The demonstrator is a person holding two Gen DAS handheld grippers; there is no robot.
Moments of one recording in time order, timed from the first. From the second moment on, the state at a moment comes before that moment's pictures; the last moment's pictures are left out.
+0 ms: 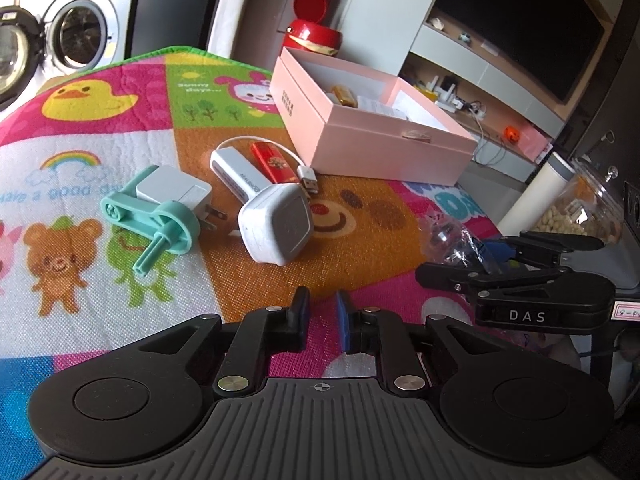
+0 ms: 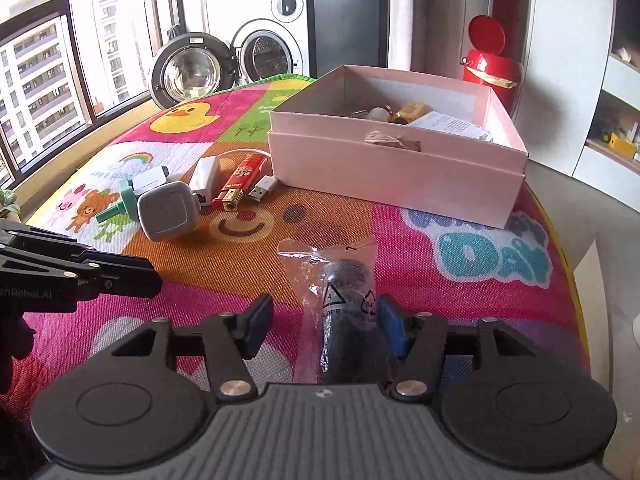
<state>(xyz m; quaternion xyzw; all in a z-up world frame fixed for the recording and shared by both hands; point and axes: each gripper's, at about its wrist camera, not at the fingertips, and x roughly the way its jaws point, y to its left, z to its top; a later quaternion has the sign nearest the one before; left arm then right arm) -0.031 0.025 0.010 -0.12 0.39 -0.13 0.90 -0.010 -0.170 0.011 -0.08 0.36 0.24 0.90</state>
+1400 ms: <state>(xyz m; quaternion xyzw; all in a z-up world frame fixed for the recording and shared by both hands) 0.004 0.017 0.044 -0.01 0.36 -0.15 0.92 -0.017 -0.169 0.002 -0.07 0.33 0.24 0.91</state>
